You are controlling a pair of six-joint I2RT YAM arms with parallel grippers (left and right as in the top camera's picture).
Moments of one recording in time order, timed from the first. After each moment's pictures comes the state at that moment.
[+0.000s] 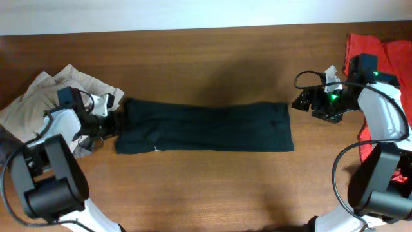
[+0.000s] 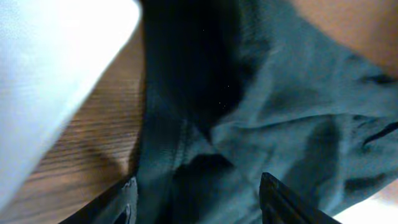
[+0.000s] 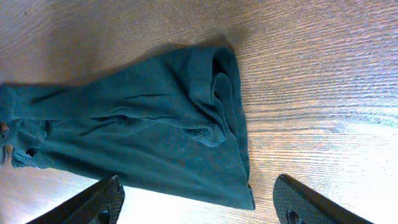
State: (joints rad) left arm 0.32 1.95 1.17 -0.67 0.57 0.17; right arm -0.30 1.80 1.40 -1.04 -0.50 -0.02
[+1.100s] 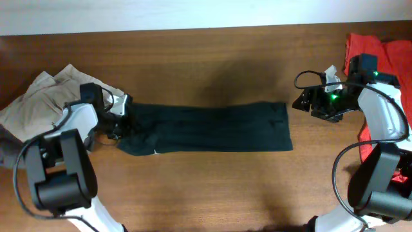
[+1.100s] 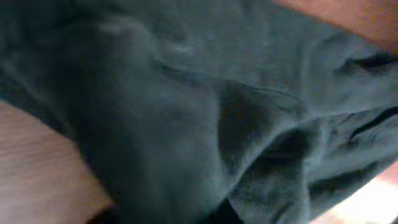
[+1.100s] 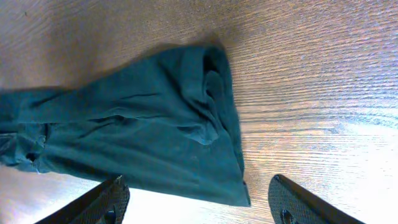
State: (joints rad) left arm 0.19 1.94 1.19 -0.73 0.52 0.08; right arm -0.30 1.80 1.40 -1.04 -0.50 -0.02
